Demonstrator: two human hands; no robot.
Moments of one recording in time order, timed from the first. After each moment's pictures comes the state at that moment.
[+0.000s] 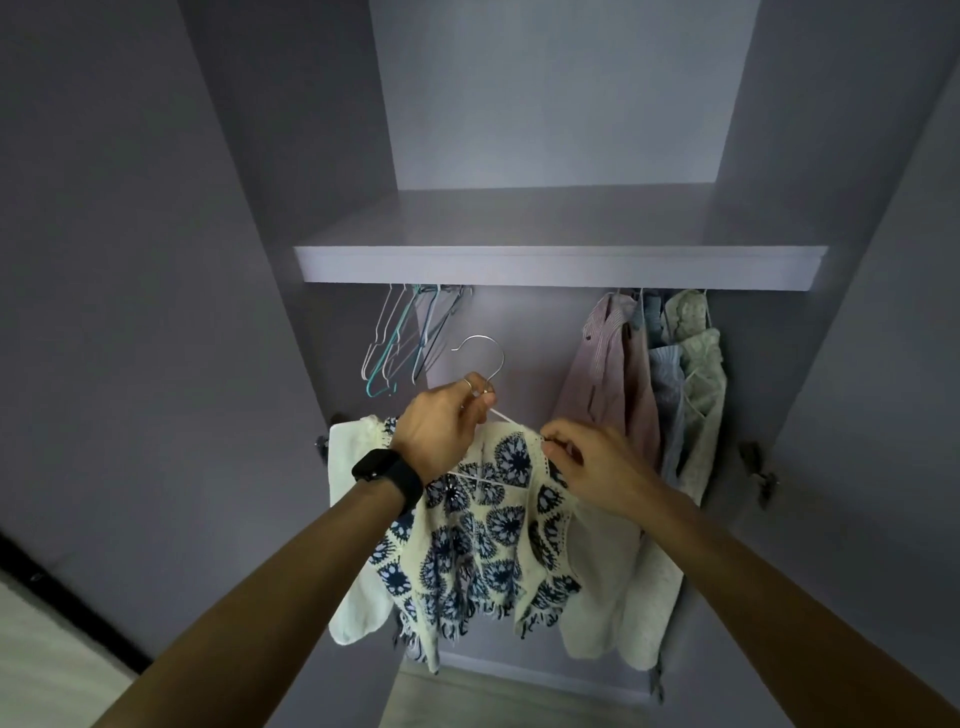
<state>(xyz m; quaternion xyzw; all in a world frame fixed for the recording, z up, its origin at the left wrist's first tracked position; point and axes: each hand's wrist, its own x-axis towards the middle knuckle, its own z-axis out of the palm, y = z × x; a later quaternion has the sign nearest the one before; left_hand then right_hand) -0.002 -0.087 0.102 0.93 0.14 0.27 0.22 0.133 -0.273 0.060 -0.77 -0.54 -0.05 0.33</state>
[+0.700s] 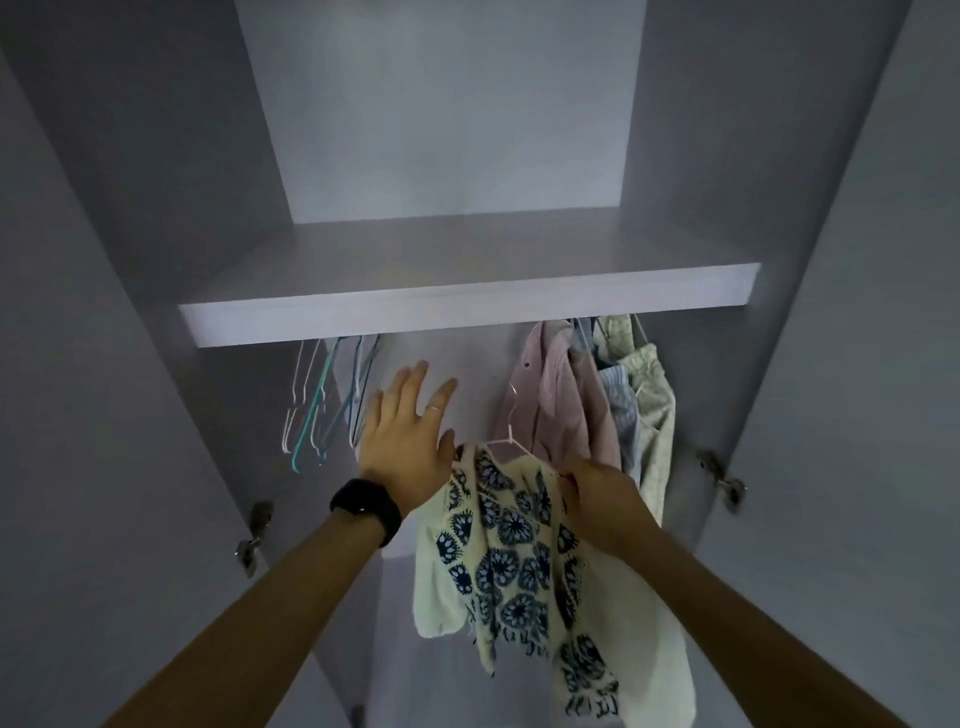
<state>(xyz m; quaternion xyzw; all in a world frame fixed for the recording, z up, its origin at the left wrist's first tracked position) 0.072 0.003 0.079 0.96 0.08 0.26 0.00 0.153 -0.238 0.033 -0.92 -0.31 -0.04 0.23</state>
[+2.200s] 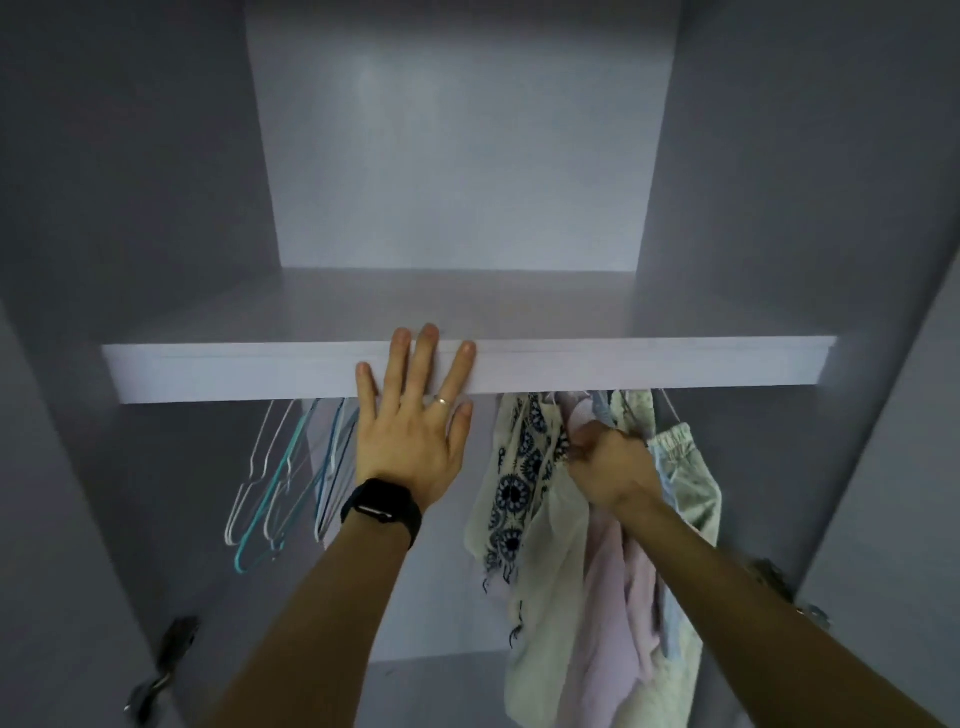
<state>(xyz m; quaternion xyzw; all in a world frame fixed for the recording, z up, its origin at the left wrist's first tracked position) 0.186 0.054 0.095 0.89 0.10 0.43 -0.05 0.298 -0.155 0.080 -0.95 -0.18 -0.11 0.25</state>
